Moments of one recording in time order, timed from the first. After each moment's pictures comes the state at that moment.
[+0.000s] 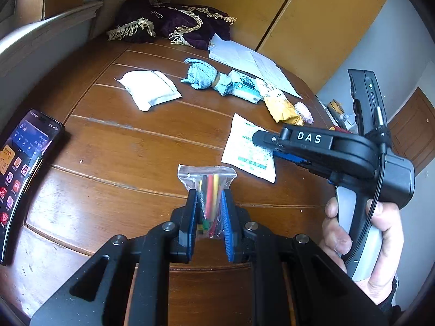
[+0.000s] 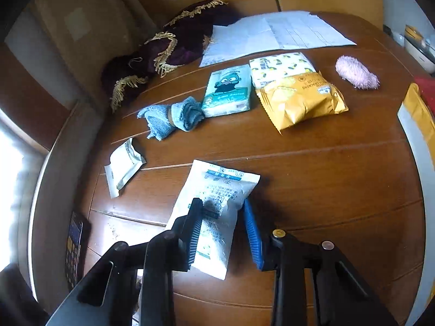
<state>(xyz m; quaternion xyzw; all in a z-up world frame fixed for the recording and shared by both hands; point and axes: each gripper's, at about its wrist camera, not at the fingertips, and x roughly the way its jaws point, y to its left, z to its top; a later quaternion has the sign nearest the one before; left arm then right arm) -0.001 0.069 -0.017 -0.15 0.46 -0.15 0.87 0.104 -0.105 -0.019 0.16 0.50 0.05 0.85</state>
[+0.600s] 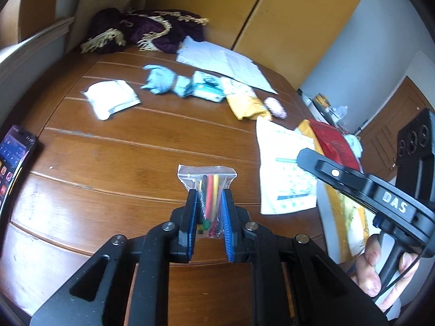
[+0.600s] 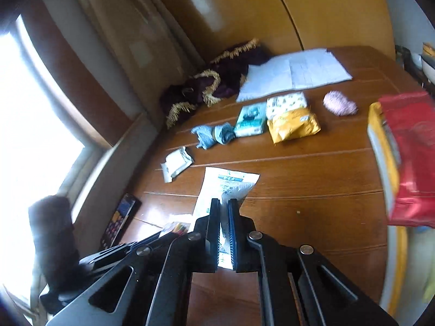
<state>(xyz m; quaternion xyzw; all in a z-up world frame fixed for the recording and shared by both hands) -0.014 0.022 0.010 -0.13 0.44 -0.19 0.87 0.005 -0.159 0.049 0.18 0.40 0.16 0.89</state>
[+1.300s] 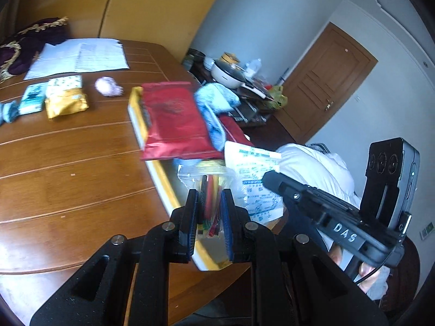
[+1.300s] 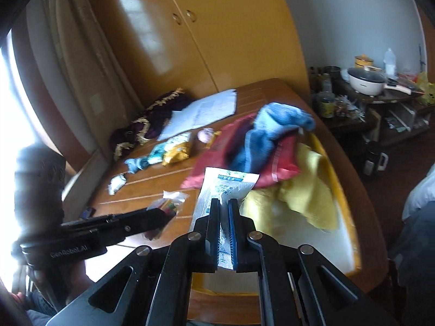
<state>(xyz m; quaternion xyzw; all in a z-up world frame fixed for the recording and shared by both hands) -0.049 -0.171 0.056 -0.06 0.44 -0.41 0.79 -0.123 -0.331 0.078 0.17 0.35 0.00 0.92</state>
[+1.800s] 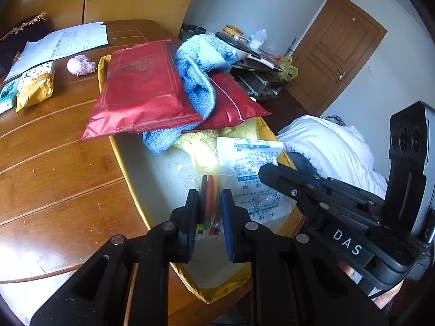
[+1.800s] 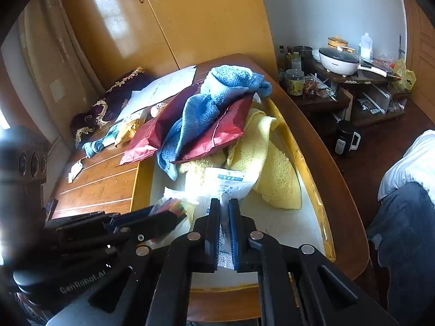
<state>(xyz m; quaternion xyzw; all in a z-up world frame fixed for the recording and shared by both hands) -0.052 -0.231 0.015 0.00 0.48 -0.39 0.79 -0.115 -0.355 0.035 0.16 0.41 -0.07 0.90</state>
